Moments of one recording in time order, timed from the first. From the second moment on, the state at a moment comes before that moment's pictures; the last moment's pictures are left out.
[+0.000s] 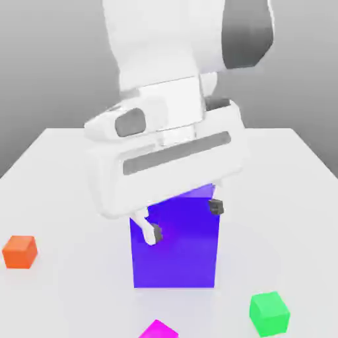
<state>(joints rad) 0.28 0.06 -0.27 -2.30 0.32 2.52 -0.09</state>
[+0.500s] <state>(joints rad) 0.21 0.50 -0.21 -2.28 0.27 2.76 -0.36</state>
